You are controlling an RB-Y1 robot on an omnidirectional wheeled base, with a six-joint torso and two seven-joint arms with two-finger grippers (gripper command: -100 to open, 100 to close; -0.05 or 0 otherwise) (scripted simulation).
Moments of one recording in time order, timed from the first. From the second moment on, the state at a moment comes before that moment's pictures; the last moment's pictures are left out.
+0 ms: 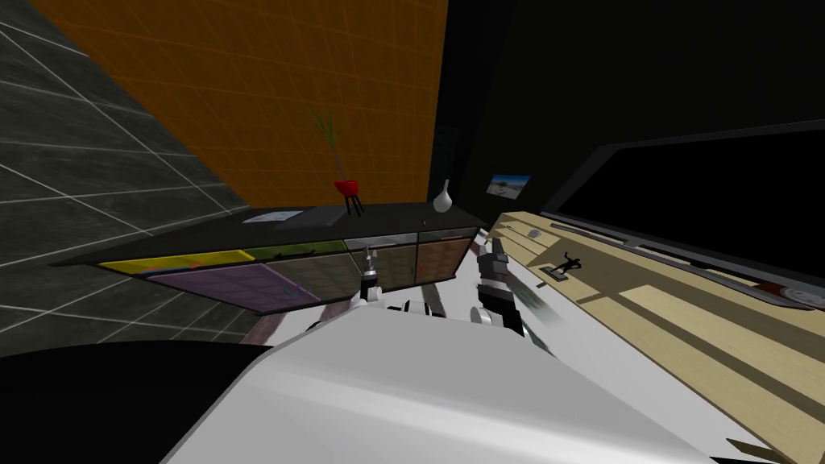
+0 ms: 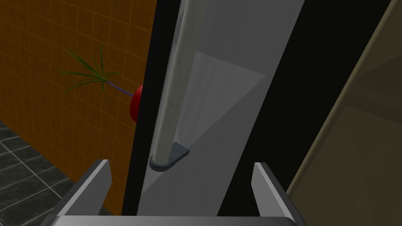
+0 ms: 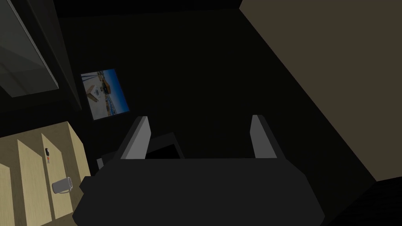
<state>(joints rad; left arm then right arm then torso) -0.15 0.13 0.04 -0.73 0.33 -1.24 0.06 0.50 0.05 0.05 -2.21 0.01 -0.37 0.08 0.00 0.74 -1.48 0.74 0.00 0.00</state>
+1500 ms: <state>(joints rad) 0.05 0.14 0.07 -0.94 0.28 -1.23 0.13 0.50 0.05 0.05 -2.21 0.01 -0.37 0.08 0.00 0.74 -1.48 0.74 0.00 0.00</state>
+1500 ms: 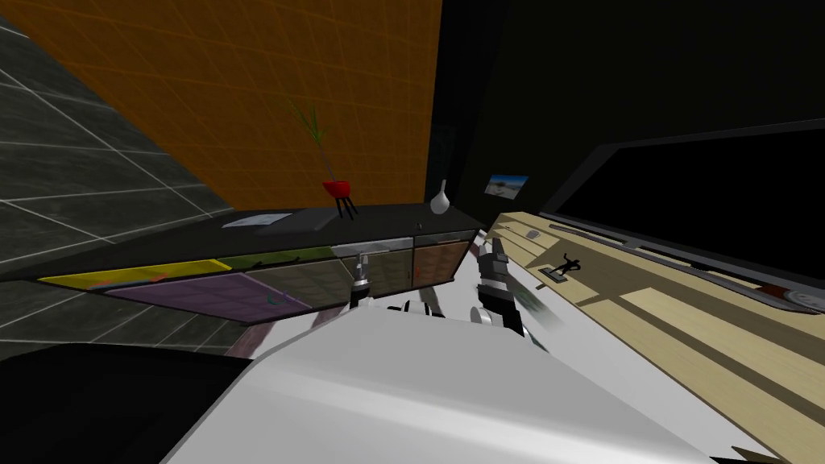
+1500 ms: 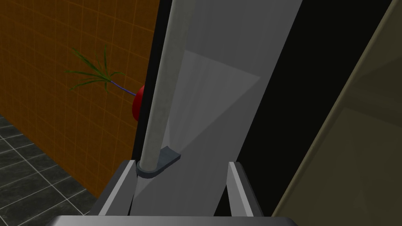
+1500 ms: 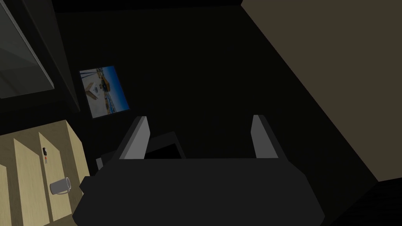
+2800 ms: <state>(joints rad) 0.12 0.10 0.11 -1.00 0.21 -1.22 0.15 0.50 0.05 0.05 -2.21 0.01 -0.37 0.08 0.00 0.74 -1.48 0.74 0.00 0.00</state>
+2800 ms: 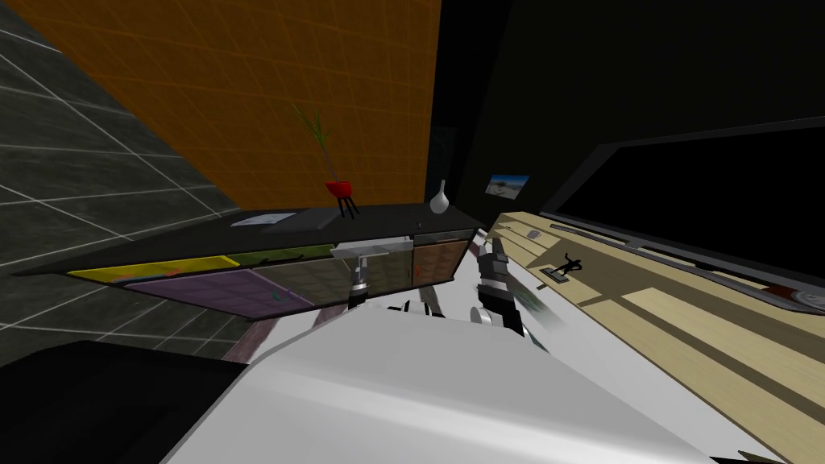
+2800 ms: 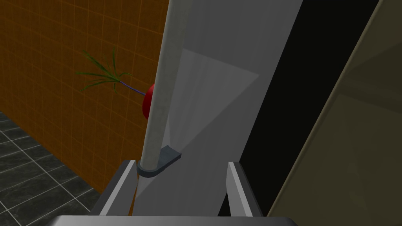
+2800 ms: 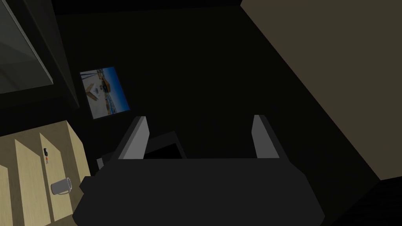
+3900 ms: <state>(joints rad) -0.18 0.00 0.14 -0.78 0.13 -1.16 0.06 0.50 0.05 0.05 -2.21 0.01 -0.37 0.08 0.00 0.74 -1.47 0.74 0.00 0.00</state>
